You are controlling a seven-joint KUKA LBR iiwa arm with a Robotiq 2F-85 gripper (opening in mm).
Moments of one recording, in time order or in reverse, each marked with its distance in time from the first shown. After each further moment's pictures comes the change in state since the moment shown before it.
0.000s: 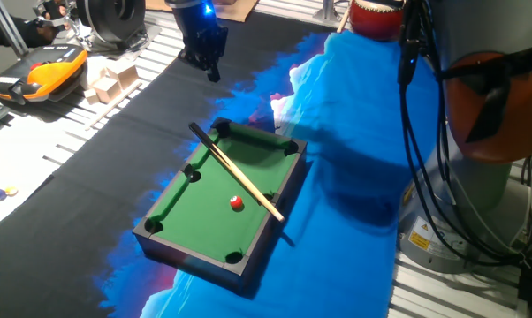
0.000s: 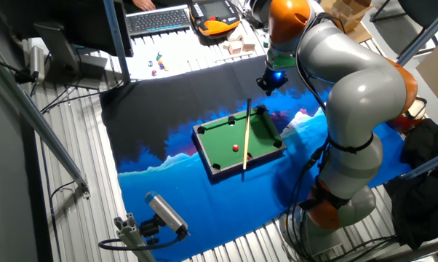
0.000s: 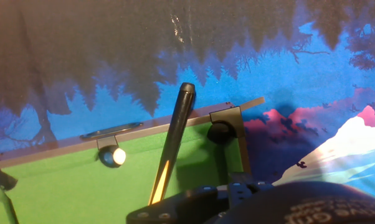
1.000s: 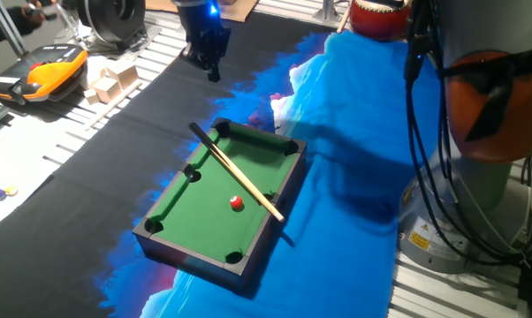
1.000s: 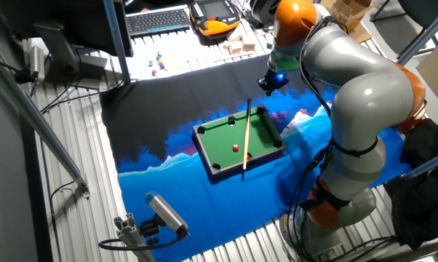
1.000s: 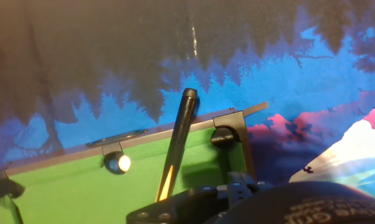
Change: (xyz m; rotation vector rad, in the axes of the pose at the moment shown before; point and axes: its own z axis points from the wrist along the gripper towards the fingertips) arm 0.001 0.000 0.000 -0.032 -0.036 0.019
